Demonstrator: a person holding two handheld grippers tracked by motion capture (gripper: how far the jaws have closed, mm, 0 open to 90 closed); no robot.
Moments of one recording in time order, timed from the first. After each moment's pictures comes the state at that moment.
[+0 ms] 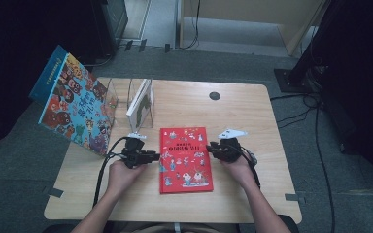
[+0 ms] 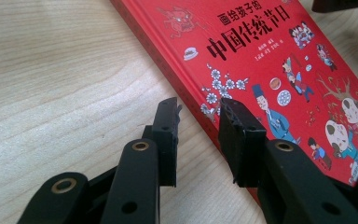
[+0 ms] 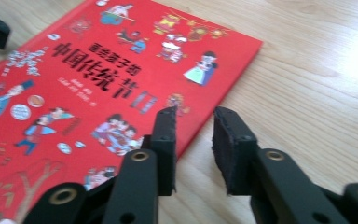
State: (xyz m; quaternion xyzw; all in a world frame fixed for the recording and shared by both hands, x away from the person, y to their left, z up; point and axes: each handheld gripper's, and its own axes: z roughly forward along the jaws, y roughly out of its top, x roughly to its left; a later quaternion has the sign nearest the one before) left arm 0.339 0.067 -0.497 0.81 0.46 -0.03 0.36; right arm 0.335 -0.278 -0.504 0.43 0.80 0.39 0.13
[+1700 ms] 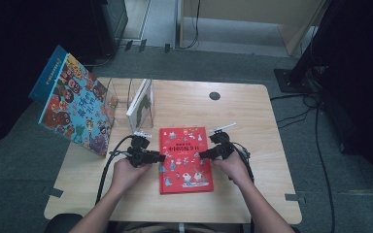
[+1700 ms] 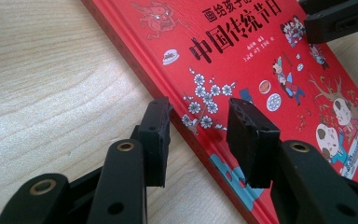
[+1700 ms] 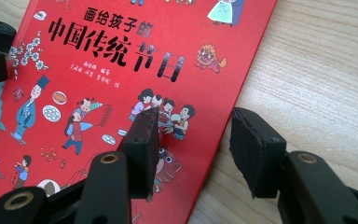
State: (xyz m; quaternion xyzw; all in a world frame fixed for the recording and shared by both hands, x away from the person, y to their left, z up) left arm 0.345 0.053 -0.501 0.82 0.45 -0.06 0.35; right arm 0.346 -0.248 -0.488 0.57 0.78 0.26 -0.01
